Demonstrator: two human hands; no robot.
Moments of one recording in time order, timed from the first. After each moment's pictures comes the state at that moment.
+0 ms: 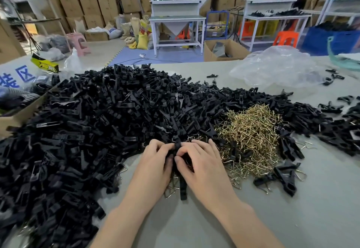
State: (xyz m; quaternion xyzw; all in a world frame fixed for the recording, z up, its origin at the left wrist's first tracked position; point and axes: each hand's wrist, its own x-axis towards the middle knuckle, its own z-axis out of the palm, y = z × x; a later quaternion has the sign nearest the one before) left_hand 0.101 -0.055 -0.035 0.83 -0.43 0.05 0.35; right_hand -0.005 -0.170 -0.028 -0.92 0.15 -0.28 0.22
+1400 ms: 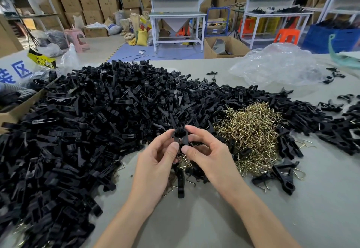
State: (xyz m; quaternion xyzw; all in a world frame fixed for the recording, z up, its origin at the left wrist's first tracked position) left_hand 0.068 -0.063 -0.006 0.65 -0.27 -0.13 0.70; right_hand -0.011 -0.192 -0.013 -0.70 0.13 -0.26 0.65
